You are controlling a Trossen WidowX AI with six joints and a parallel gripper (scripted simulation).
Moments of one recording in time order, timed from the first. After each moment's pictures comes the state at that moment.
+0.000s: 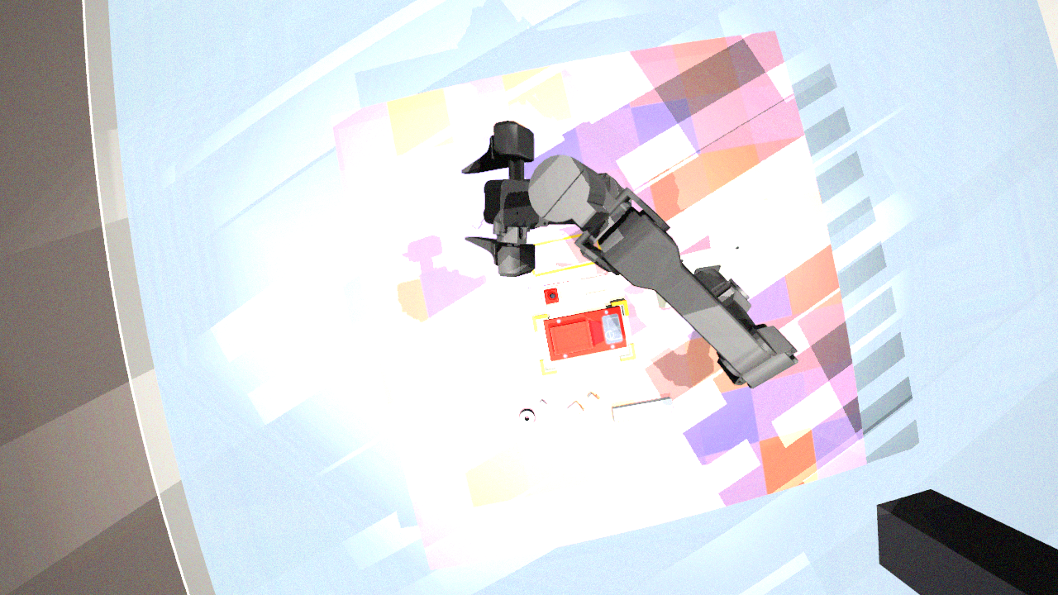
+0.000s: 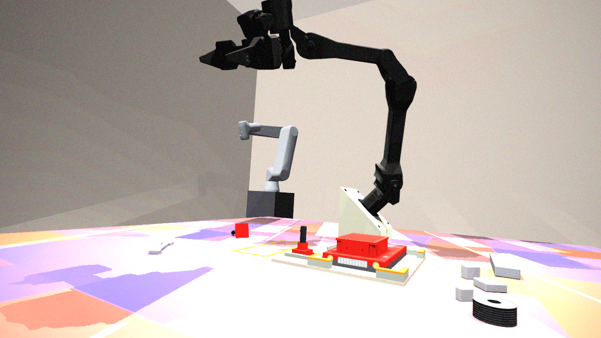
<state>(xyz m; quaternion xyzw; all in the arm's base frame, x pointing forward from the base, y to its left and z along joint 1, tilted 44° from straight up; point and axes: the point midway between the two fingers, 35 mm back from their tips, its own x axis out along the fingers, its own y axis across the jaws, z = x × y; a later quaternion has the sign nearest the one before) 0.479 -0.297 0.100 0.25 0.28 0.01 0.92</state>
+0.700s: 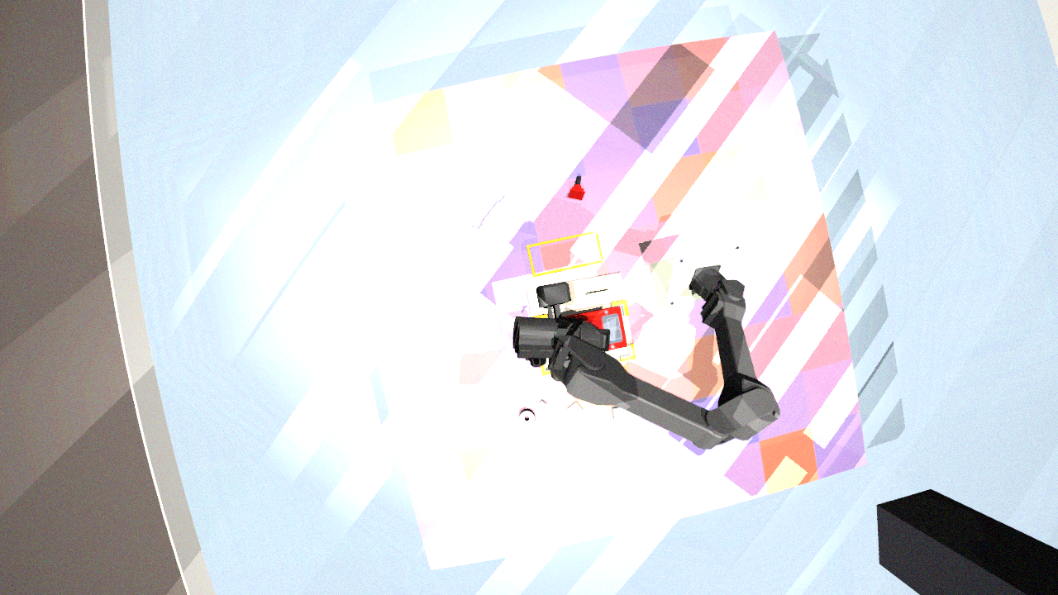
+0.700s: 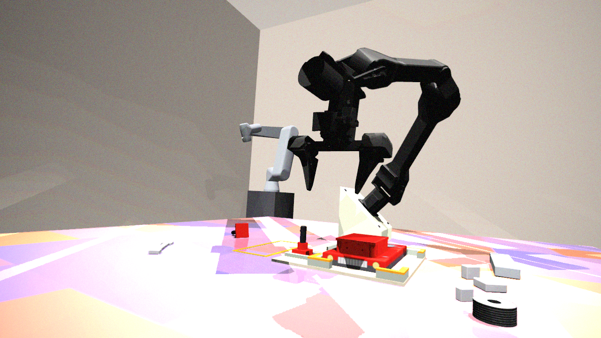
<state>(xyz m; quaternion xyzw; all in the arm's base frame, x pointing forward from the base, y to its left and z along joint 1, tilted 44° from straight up) 0.385 0.008 0.078 0.26 0.61 0.25 0.71</state>
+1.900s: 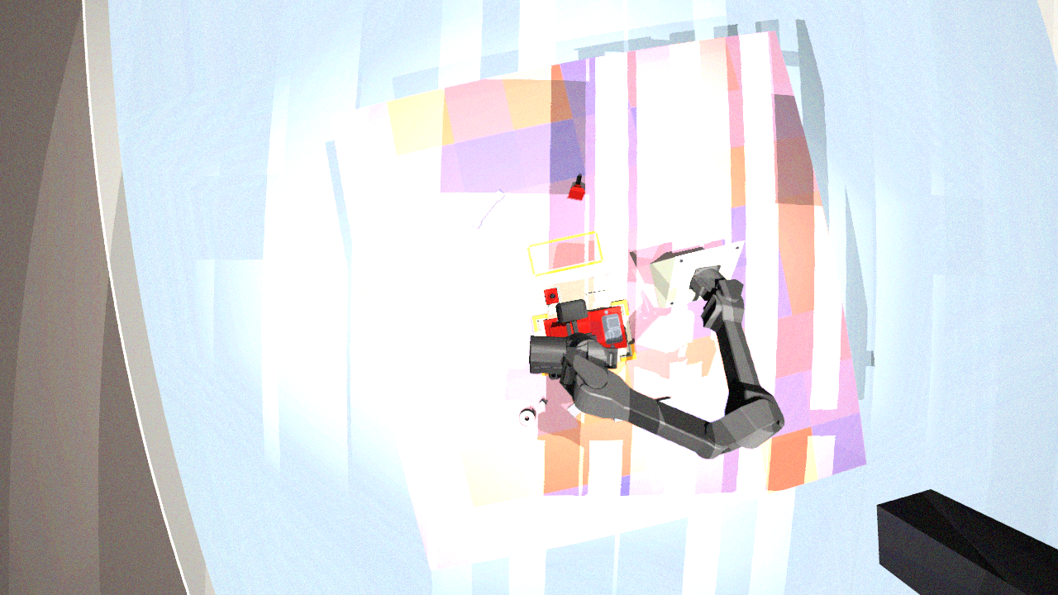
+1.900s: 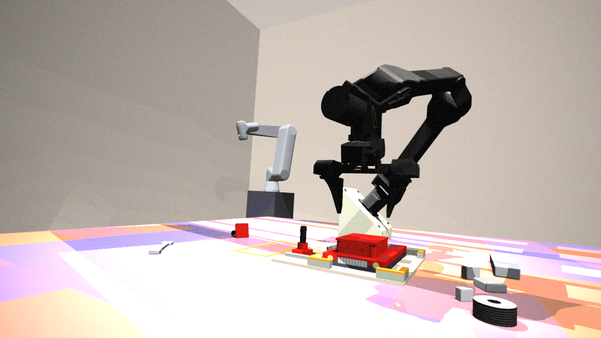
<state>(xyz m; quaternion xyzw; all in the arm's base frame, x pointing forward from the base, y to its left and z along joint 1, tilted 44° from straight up) 0.338 0.063 0.078 0.24 0.67 0.28 0.65</state>
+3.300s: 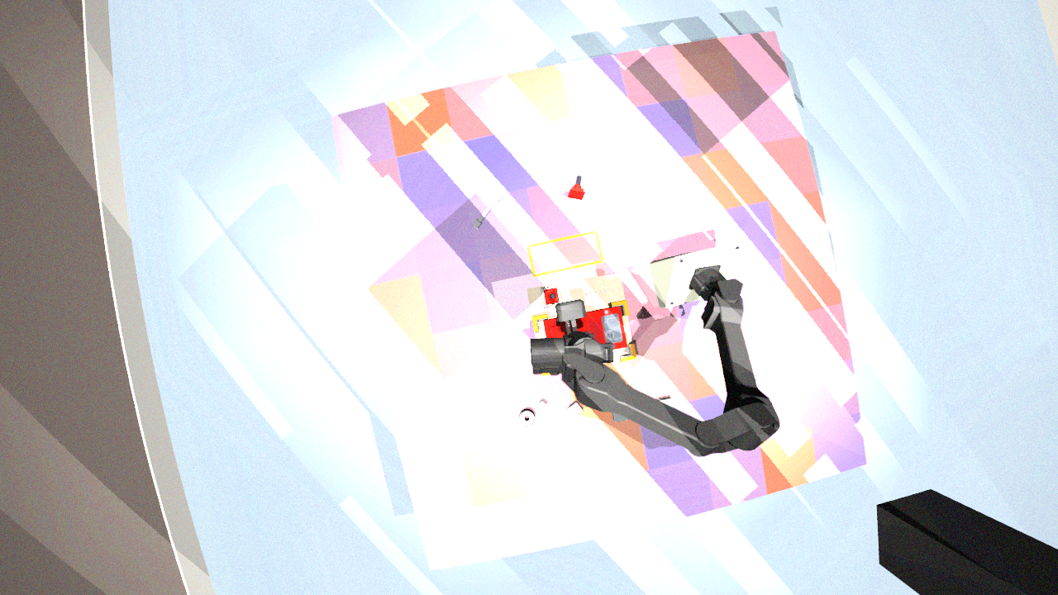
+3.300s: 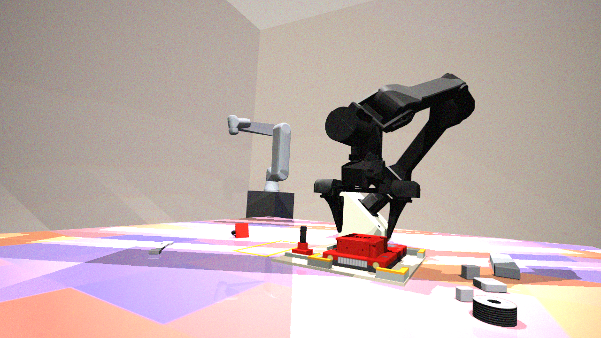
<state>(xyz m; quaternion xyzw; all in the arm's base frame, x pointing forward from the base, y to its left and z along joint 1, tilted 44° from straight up) 0.334 0.088 0.054 0.24 0.67 0.28 0.65</state>
